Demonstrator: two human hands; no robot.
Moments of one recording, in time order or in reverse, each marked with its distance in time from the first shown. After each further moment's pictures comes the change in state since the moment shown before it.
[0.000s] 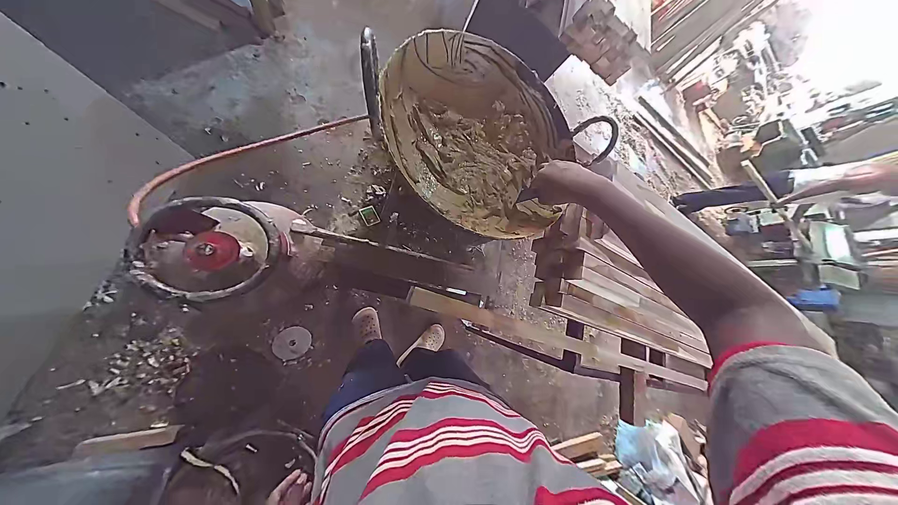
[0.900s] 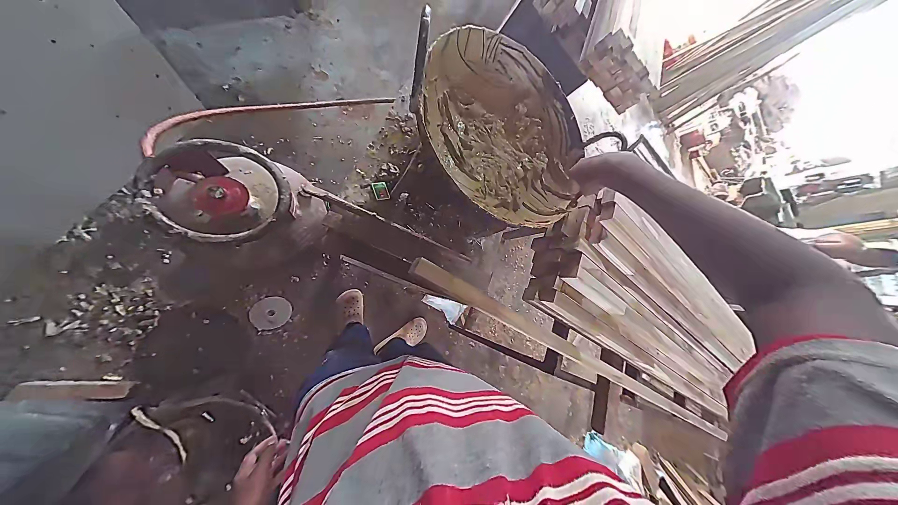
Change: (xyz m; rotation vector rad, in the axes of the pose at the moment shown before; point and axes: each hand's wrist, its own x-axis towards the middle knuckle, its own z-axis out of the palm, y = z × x) left_hand 0.037 -0.070 0.010 -0.204 0.029 0.004; right_hand -0.037 -0.016 -0.048 -0.324 -0.353 0.171
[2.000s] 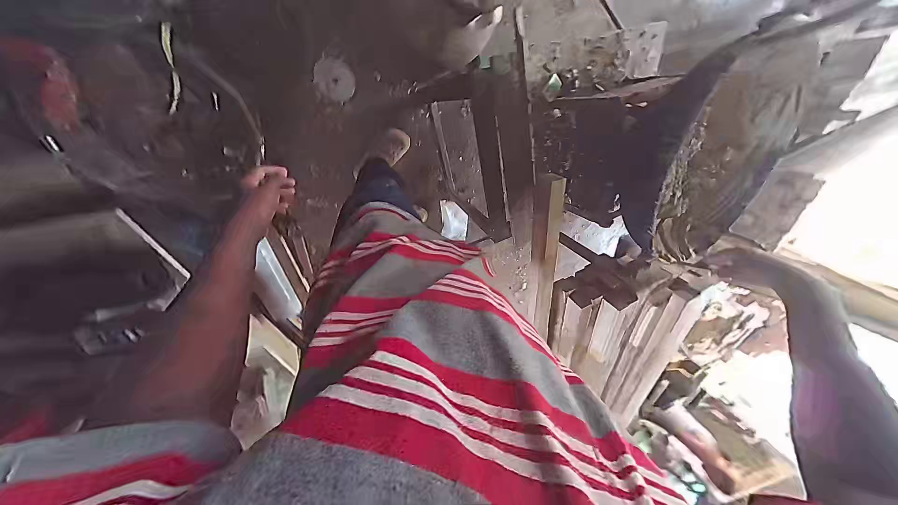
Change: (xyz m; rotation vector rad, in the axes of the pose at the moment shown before) left_hand 0.029 -0.049 0.001 -0.385 0.141 0.047; right_hand -0.027 -0.008 -0.003 -0.016 -0.076 -0.129
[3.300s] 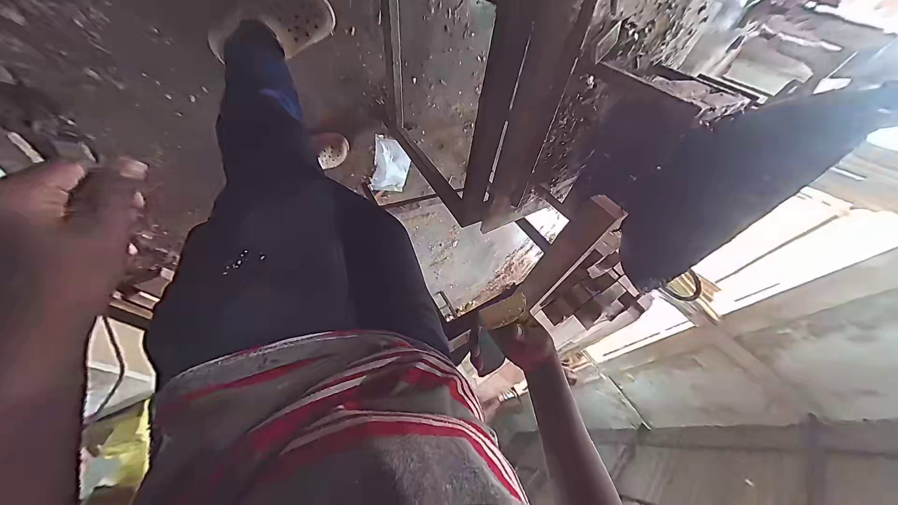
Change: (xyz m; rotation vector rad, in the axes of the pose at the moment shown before) left_hand -0.023 -0.079 0.049 0.229 -0.029 0.016; right_hand 0.040 -0.272 0.207 1.674 -0.538 -0.862
